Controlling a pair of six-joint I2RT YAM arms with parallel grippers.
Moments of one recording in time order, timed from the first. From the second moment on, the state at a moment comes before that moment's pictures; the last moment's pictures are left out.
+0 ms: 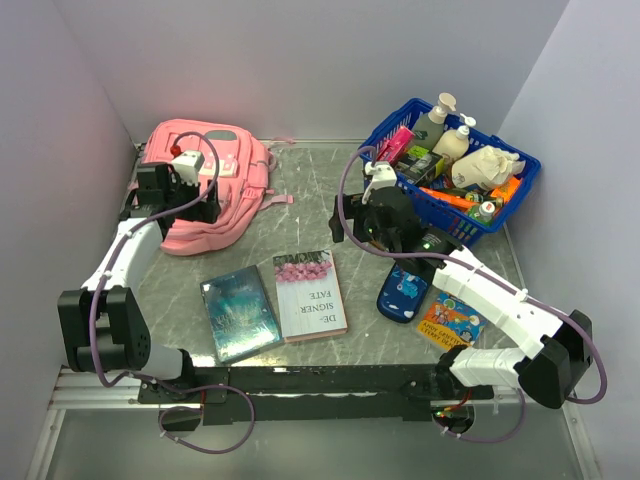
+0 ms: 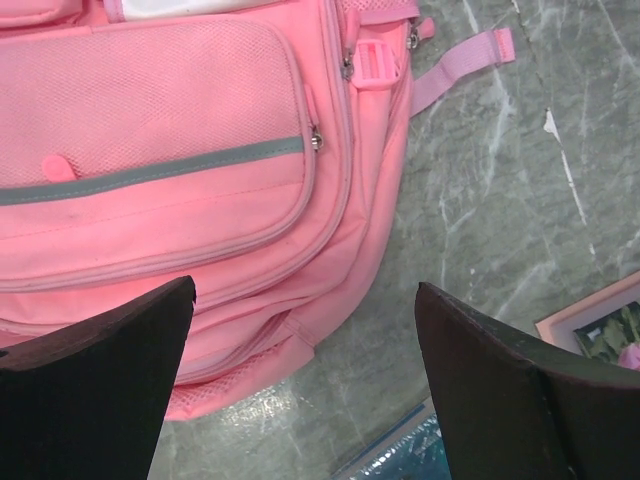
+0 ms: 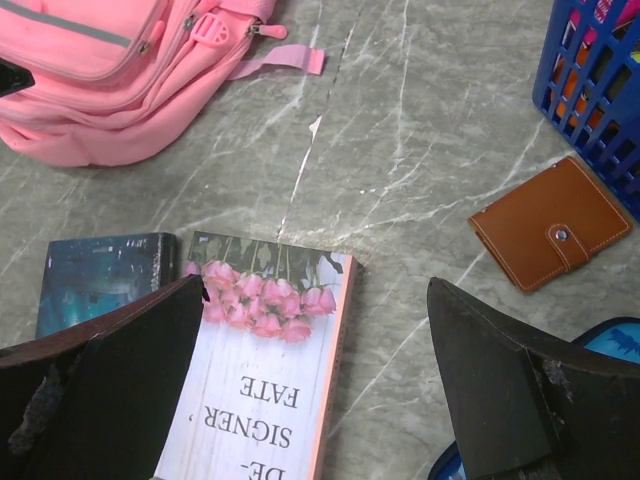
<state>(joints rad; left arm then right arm) 0.06 1.42 1.08 -0.30 0.29 0.15 0.71 1.22 1.09 -0.34 0.24 0.38</state>
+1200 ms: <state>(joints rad) 0.01 1.53 0.93 -0.10 0.09 0.41 0.70 1.20 1.04 -0.29 0.16 0.38</state>
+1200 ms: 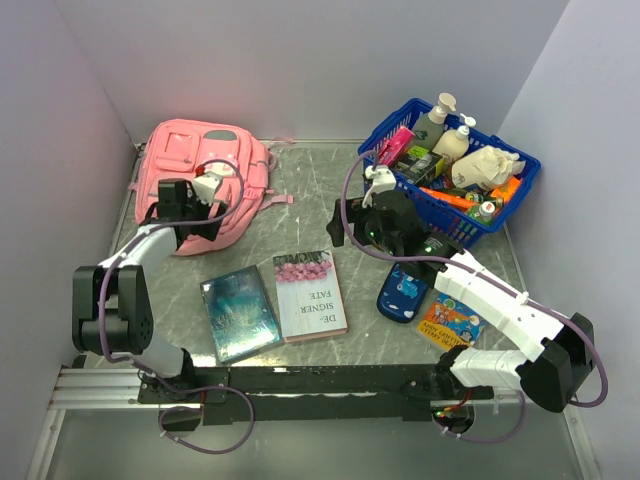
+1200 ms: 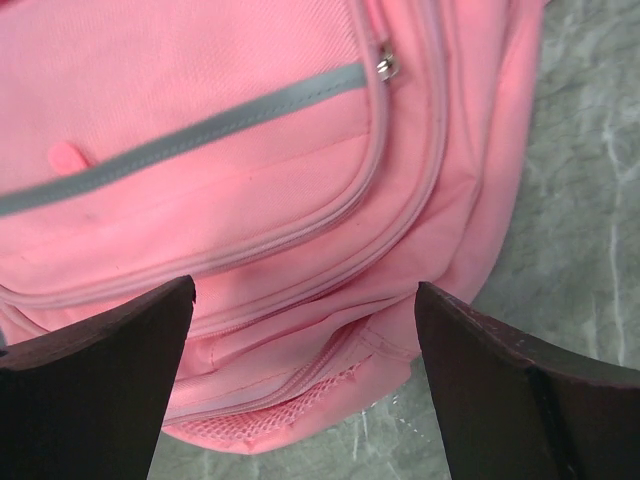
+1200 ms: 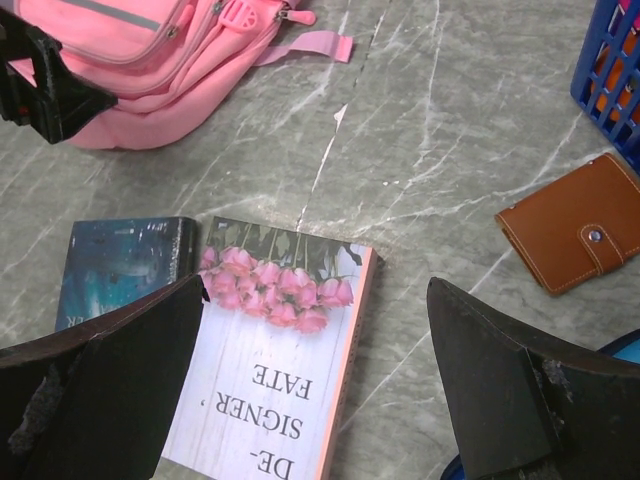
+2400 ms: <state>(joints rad) 0.06 1.54 0.89 -0.18 0.12 0.58 0.70 1.17 1.01 -0.26 0.11 0.41</state>
